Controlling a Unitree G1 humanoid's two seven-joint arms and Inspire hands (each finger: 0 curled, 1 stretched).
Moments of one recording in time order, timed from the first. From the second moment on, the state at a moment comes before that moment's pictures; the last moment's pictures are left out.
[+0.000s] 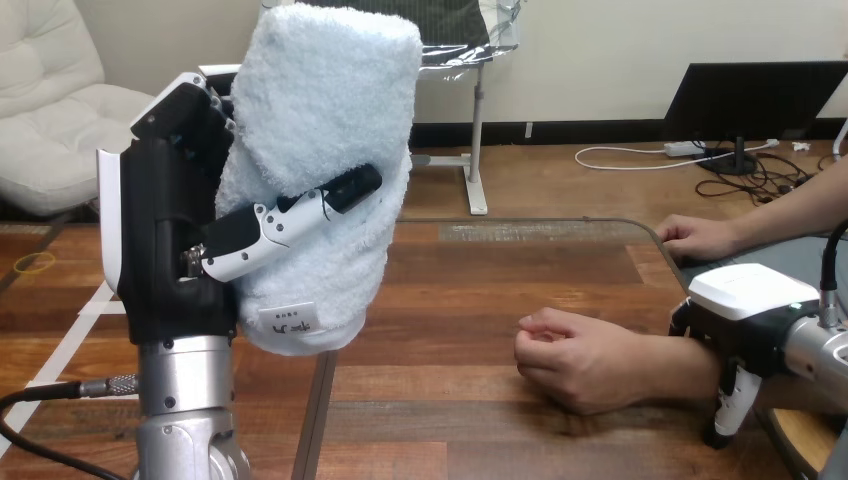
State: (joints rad) left arm 0.05 -0.04 0.01 -0.35 0.01 -0.29 0.08; right arm -0.42 -0.82 0.36 0.58 -0.83 -0.25 0.26
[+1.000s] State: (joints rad) left arm 0.05 -0.04 0.01 -0.35 0.01 -0.30 0.07; right arm -0.46 -0.76 0.39 0.72 -0.82 -0.24 0.06
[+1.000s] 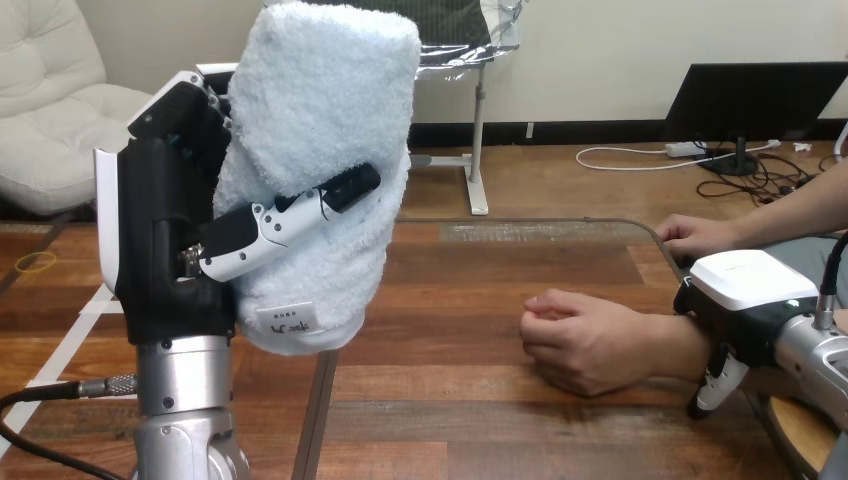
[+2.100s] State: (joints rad) left arm 0.04 -0.05 0.01 -0.31 0.01 -0.33 0.08; right arm -0.45 -0.76 0.37 0.71 -0.74 -0.25 0.08
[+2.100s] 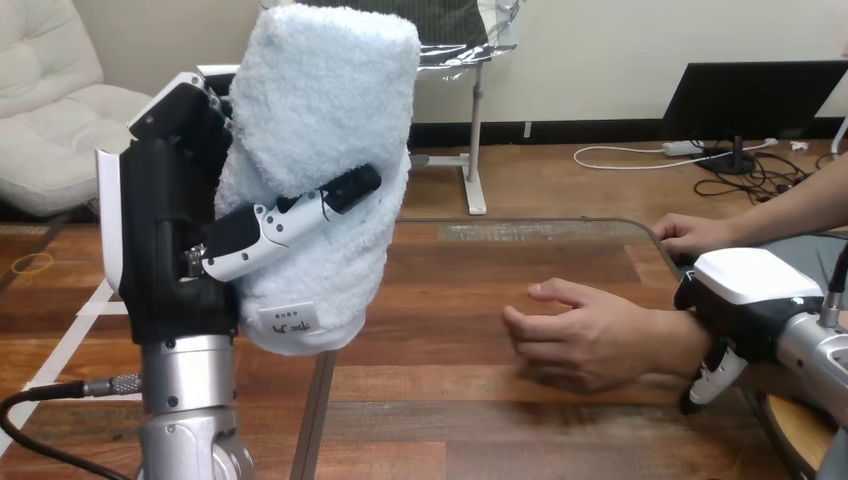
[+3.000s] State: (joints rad) left arm 0.03 -0.05 0.01 -0.20 0.02 -0.36 0.10; right arm -0.41 -0.78 0.28 0.53 -0.62 -0.17 0.20
